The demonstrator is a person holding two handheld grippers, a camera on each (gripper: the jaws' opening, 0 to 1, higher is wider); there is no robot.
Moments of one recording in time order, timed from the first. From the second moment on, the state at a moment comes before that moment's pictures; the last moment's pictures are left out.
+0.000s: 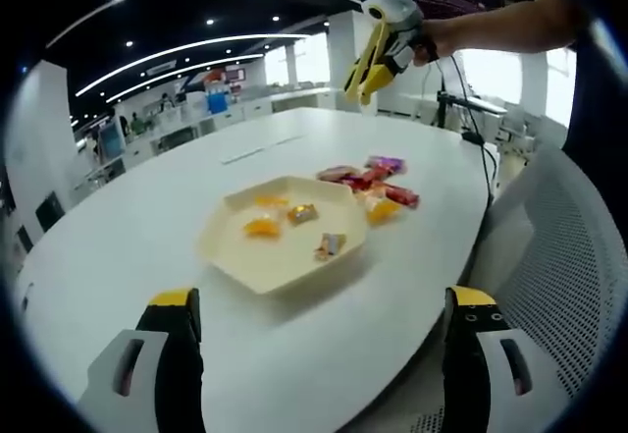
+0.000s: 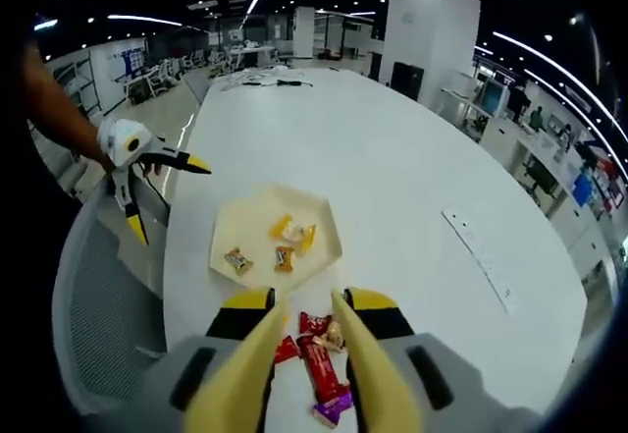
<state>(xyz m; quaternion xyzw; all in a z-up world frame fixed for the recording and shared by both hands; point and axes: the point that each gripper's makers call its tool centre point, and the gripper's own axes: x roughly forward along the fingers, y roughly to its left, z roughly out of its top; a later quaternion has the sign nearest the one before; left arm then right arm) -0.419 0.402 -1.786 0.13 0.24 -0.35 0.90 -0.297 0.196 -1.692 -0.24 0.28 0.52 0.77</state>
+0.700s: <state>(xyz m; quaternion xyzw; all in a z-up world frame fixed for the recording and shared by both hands) -0.416 0.405 -1.788 0.14 0.24 -0.34 0.90 -0.289 0.206 -1.771 -0.22 0.29 0.53 0.77</state>
